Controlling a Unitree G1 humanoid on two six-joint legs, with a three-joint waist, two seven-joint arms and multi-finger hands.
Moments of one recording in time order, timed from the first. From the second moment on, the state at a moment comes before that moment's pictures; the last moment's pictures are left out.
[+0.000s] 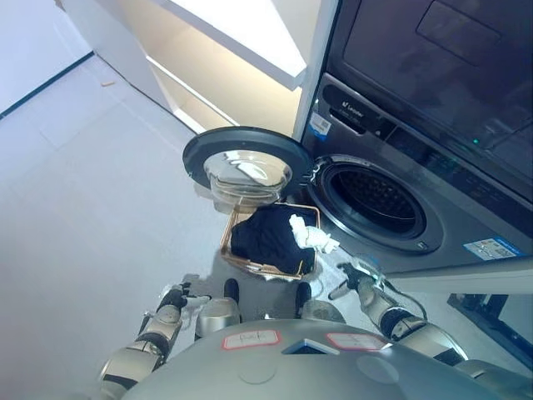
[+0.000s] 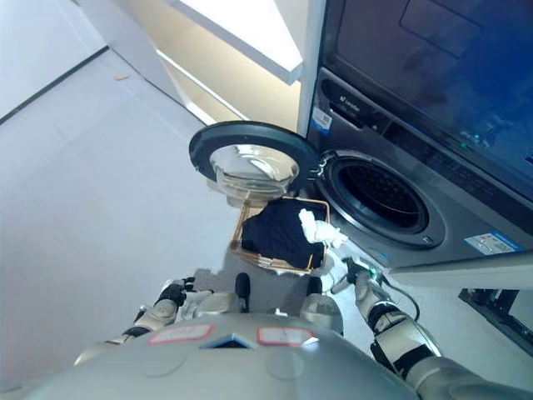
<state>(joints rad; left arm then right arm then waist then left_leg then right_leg) 0.05 0.22 -0.20 1.24 0.09 -0.02 0.18 -0.12 -0.28 0.52 1.19 -0.54 0.05 -0.17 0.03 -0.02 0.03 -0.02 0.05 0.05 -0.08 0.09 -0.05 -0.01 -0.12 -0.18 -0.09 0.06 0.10</state>
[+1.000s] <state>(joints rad) -0.37 0.28 -0.29 1.19 -0.11 -0.07 0.31 -0.82 -0.34 0.74 1.29 -0.67 0.07 -0.24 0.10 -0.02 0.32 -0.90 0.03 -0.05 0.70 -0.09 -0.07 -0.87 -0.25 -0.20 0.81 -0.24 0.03</state>
